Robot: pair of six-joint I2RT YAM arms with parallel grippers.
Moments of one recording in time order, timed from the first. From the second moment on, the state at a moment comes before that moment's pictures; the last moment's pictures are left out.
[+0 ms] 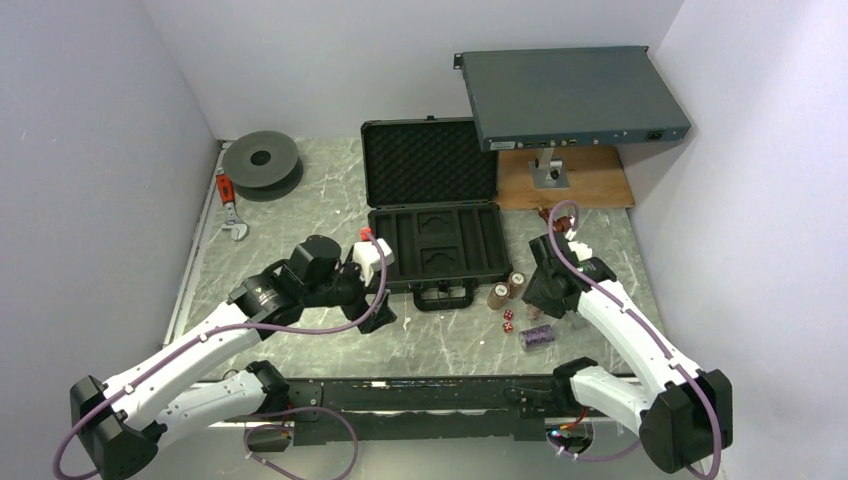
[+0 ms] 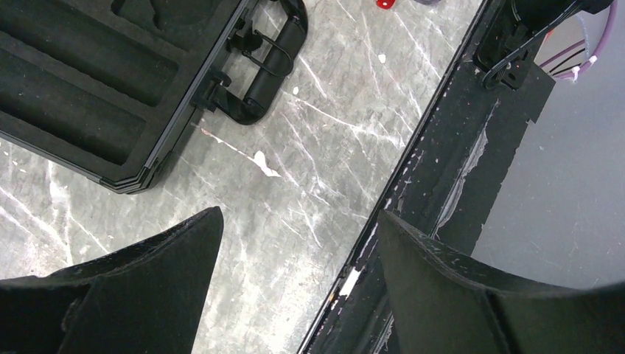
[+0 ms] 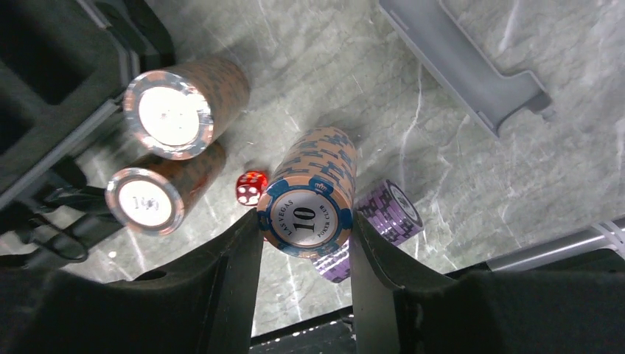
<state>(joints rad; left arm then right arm) -0.78 0.90 0.80 -0.52 0.34 -0.04 0.34 1.02 0.70 -0.90 0.26 0.84</state>
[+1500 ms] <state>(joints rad) -0.81 0.68 0.66 -0.32 0.38 0.23 0.61 1.11 1.06 -0.47 -0.64 0.40</state>
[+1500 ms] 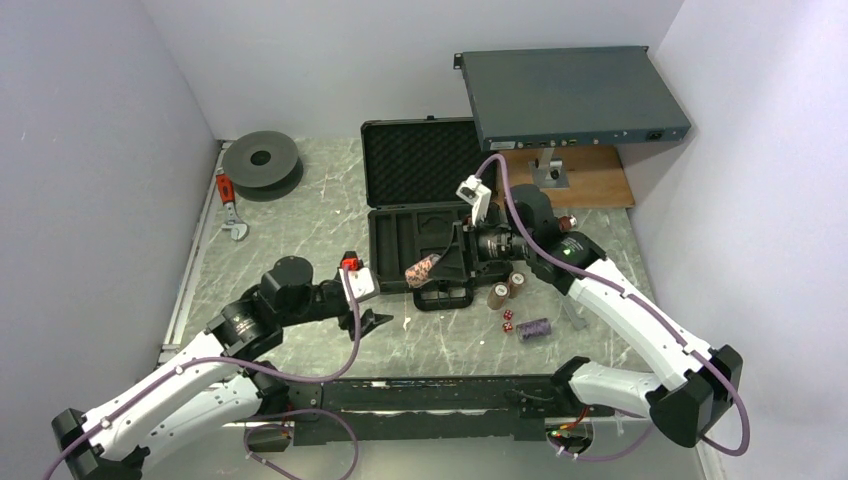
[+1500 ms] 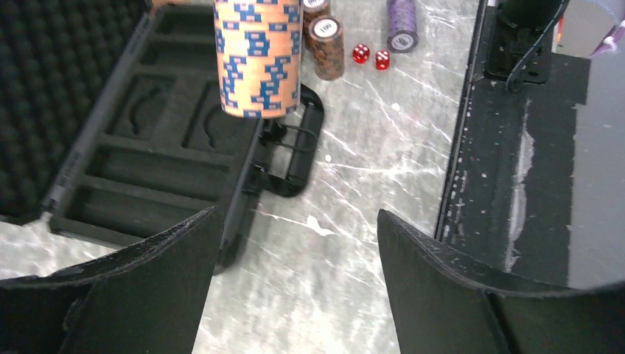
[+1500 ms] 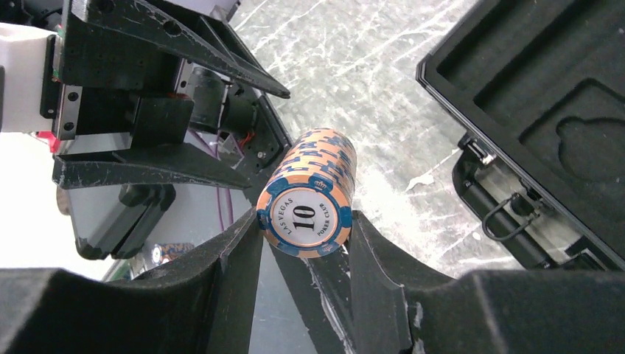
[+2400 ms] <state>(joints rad) -0.81 0.62 0.62 -0.20 0.47 0.29 0.82 1.26 1.09 -0.43 -0.64 0.22</state>
